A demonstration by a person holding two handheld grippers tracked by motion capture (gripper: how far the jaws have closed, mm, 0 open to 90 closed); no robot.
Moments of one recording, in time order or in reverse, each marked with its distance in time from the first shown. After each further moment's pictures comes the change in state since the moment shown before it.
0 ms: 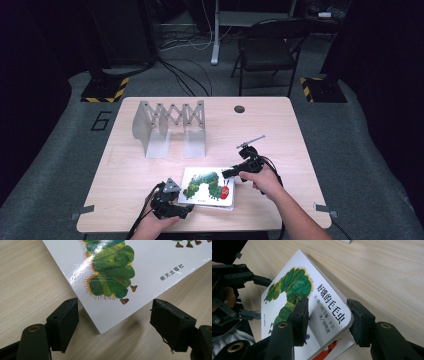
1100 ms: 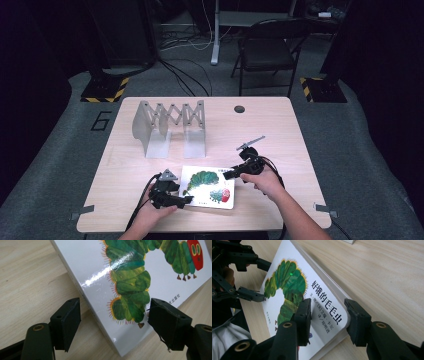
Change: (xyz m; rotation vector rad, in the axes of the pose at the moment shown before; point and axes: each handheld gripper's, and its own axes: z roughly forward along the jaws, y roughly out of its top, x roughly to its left) left arm 0.025 0.019 0.004 -0.018 -0.086 -0.088; right arm 0.007 -0.003 -0.004 0.005 -0.022 -0.060
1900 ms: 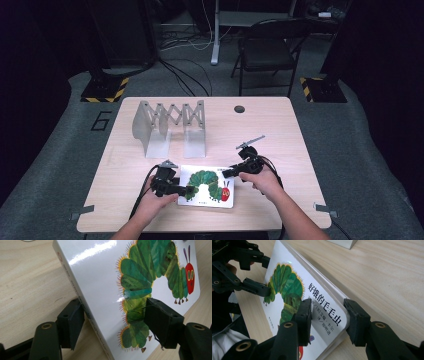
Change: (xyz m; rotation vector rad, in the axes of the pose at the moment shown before) left arm 0.014 0.023 0.000 -0.001 -0.034 -0.079; right arm 0.003 0.003 -0.001 -0.025 -0.013 0.022
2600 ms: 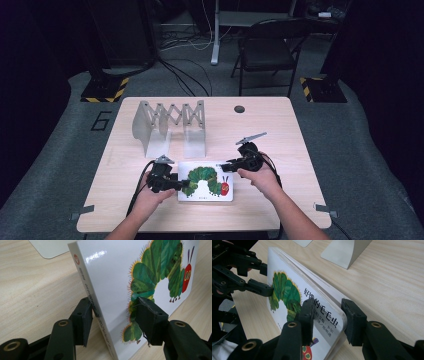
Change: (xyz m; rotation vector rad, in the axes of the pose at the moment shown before) left arm -0.001 0.009 -0.015 -0.042 0.047 0.002; right arm 0.015 0.011 -0.013 -0.072 -0.052 -0.038
